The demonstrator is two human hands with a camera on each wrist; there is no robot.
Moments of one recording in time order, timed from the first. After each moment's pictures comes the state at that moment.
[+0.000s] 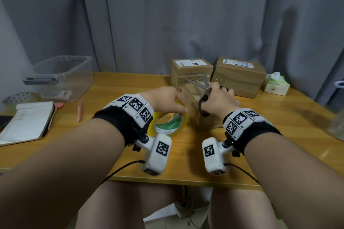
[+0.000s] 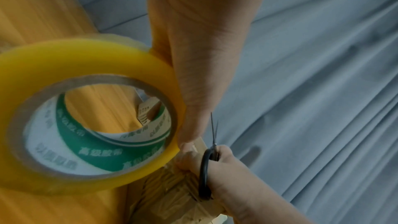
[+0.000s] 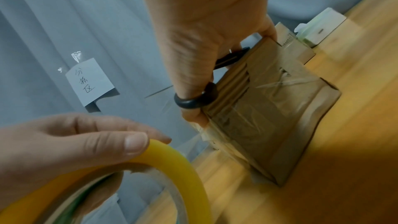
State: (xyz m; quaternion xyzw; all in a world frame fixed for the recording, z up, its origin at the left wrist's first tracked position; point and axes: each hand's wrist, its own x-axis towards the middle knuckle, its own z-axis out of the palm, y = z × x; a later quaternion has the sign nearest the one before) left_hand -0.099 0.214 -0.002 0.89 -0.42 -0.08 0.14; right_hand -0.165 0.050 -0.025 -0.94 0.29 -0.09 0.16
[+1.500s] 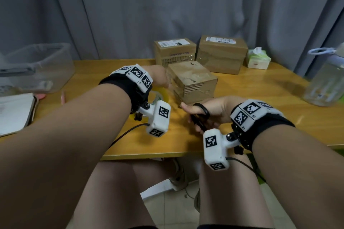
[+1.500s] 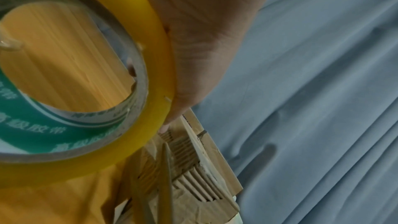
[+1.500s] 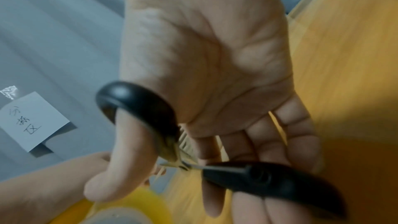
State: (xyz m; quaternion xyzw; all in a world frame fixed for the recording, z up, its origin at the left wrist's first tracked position) left_hand -0.092 0.177 -0.004 0.93 -0.34 -0.10 0.06; right_hand -0.237 0.051 -0.049 -0.82 0.18 0.30 0.45
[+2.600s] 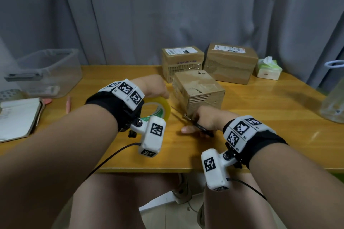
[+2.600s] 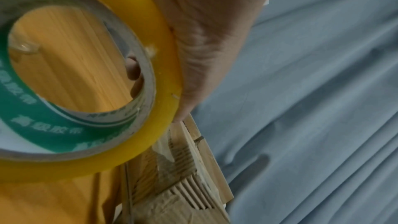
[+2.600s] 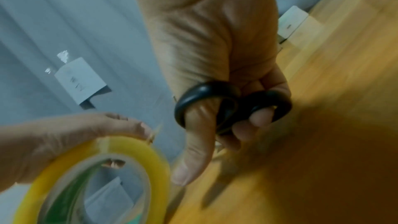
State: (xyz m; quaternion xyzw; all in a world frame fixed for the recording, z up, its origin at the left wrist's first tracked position) left_hand -0.088 0.197 -0.005 0.93 -0.30 -0.12 0.14; right_hand -0.201 0.050 -0.063 -0.94 0.14 0.17 0.25
